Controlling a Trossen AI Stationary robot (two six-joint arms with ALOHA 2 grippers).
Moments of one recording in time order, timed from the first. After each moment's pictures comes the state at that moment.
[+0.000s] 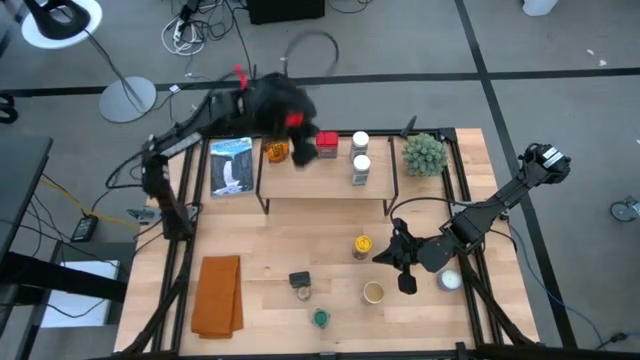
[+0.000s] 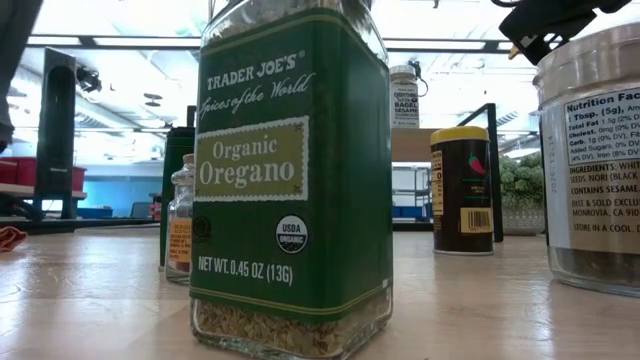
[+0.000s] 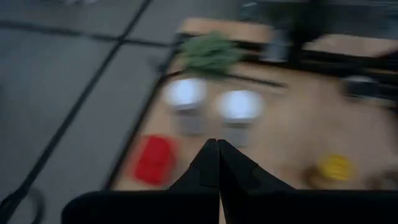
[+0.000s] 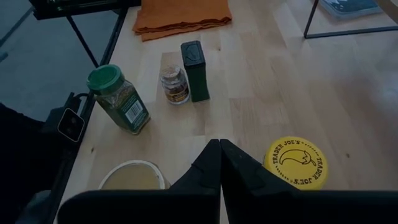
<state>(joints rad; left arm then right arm) 0.17 1.73 2.18 -1.08 -0.12 0.00 0.62 1.17 0.76 -0.22 0.47 0.48</state>
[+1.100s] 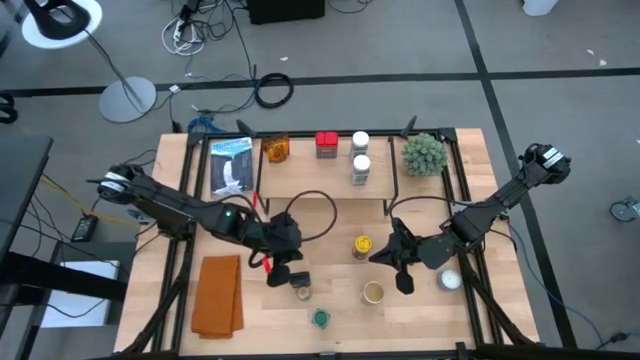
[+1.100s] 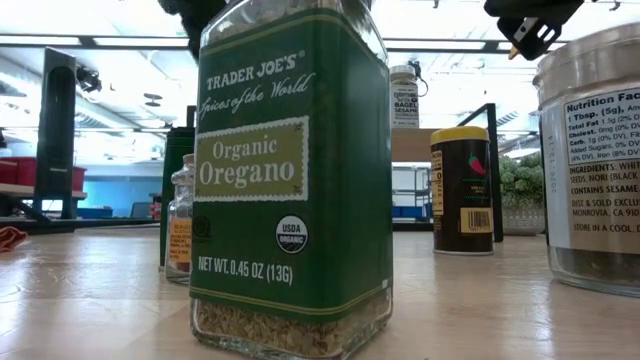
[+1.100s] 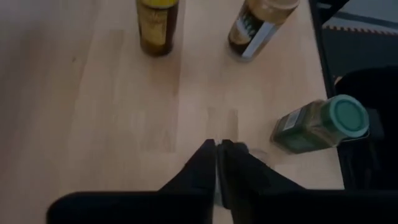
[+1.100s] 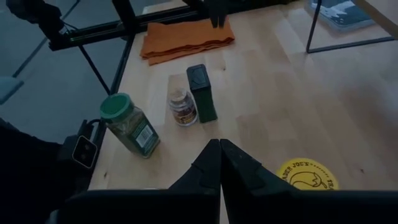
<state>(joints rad) -0.31 1.46 1.11 -0.47 -0.07 -0.42 0.61 1.17 0.76 -0.13 0.47 0.50</state>
